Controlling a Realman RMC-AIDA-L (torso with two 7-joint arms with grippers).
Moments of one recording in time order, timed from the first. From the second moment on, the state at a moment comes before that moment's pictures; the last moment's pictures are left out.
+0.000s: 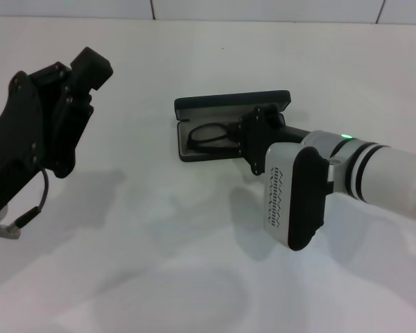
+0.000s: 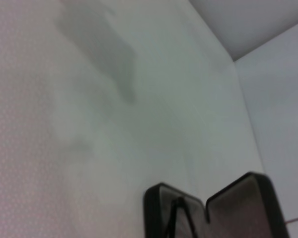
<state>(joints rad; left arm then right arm) -0.32 -2.03 1.48 0.28 0.59 2.02 -0.80 0.48 2.03 -2.22 -1.07 -2.06 -0.11 1.45</state>
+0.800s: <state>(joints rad) -0.46 -1.96 1.44 0.29 0.62 1.90 -0.91 0.13 2.01 -1.66 -1.39 -1.57 -0.99 1.43</state>
